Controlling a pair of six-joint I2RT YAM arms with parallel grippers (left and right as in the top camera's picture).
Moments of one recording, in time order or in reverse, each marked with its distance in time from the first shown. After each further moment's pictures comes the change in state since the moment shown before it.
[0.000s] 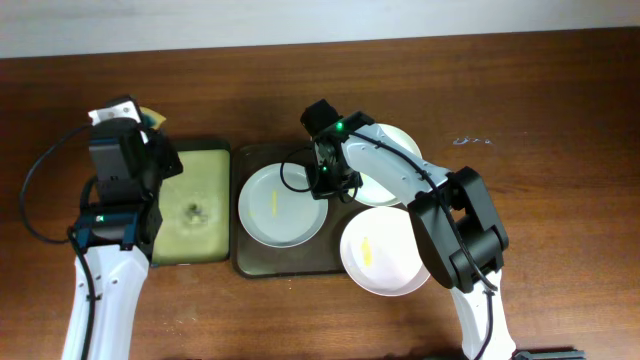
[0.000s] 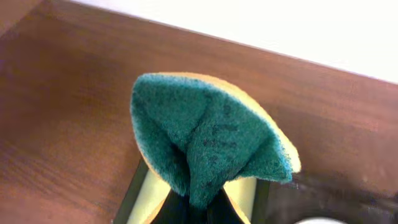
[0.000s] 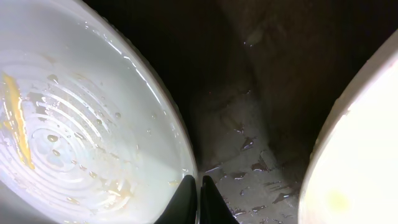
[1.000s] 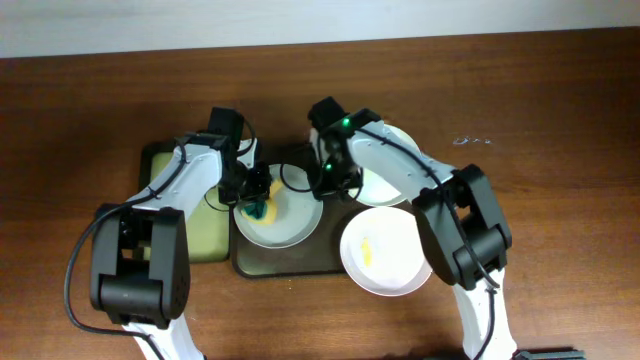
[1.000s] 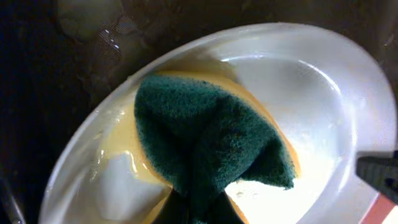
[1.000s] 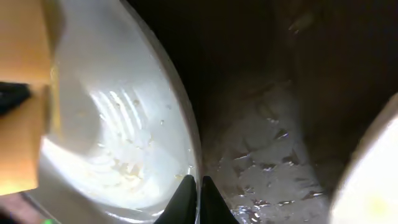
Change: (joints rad) left arm -0.215 0.722 0.268 -0.379 0.496 -0.040; right arm -0.048 0.000 0.000 -0.018 -0.185 -0.075
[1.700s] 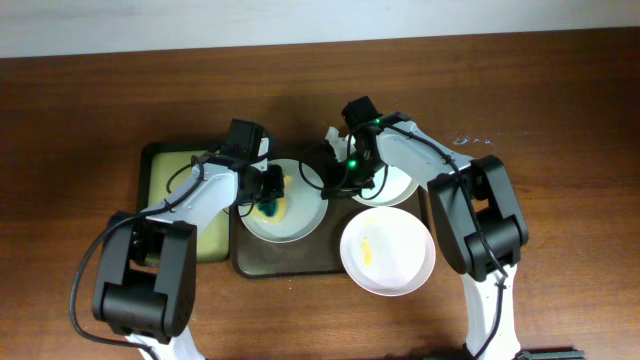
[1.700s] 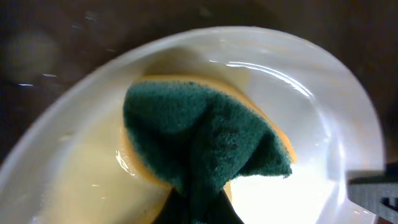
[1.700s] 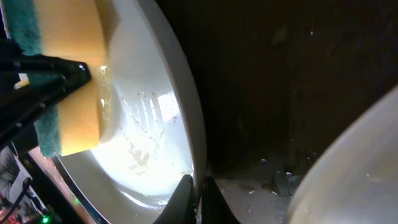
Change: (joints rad) left arm -0.093 -0.052 -0.153 0.289 -0.077 -0.083; right arm -0.109 0.002 -0.139 0.162 -0.254 -0.125
